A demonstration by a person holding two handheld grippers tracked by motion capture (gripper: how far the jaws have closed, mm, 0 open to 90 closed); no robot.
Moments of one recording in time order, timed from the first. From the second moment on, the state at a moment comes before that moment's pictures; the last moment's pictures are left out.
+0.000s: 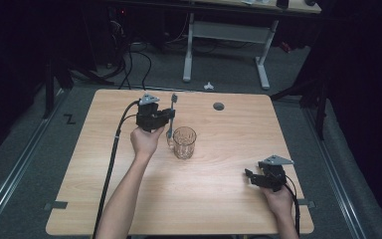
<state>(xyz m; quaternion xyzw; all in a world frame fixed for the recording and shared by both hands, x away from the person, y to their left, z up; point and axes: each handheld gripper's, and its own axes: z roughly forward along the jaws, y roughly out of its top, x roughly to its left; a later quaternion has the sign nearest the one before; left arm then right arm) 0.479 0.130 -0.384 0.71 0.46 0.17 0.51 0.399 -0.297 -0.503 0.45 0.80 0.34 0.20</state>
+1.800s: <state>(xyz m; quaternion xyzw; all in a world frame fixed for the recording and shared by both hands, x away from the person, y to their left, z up) 0.471 0.137 -0.408 0.72 0.47 0.16 0.49 0.400 -0.297 -0.503 0.45 0.80 0.34 0.20</state>
